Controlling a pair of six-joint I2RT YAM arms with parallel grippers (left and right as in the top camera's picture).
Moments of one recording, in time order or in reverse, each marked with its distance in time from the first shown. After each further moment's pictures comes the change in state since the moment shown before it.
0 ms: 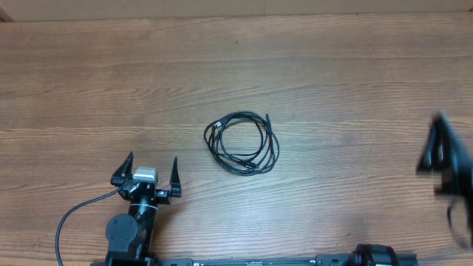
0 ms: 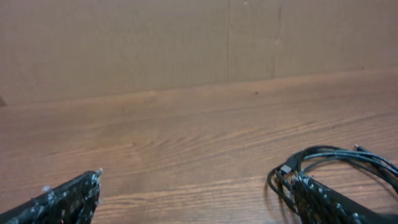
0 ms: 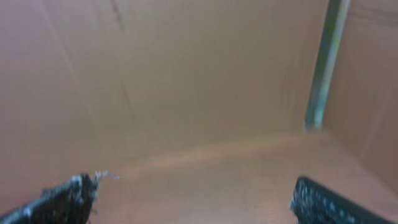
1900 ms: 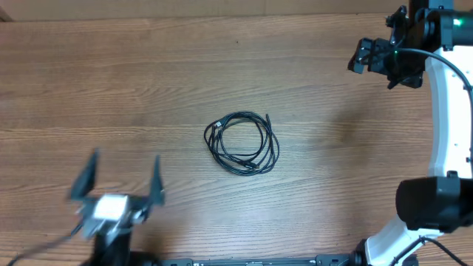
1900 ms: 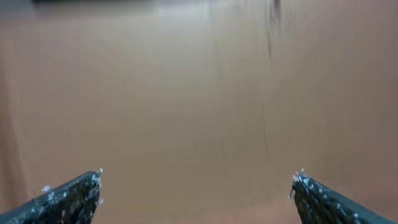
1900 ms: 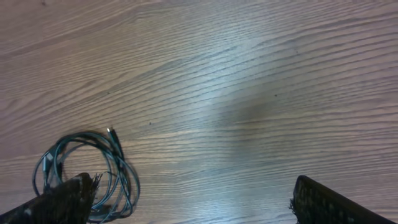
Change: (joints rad) left arm 0.000 0.019 0.457 -0.003 0.051 0.069; right arm 0.000 1.057 0.448 -0.444 -0.163 -0.003
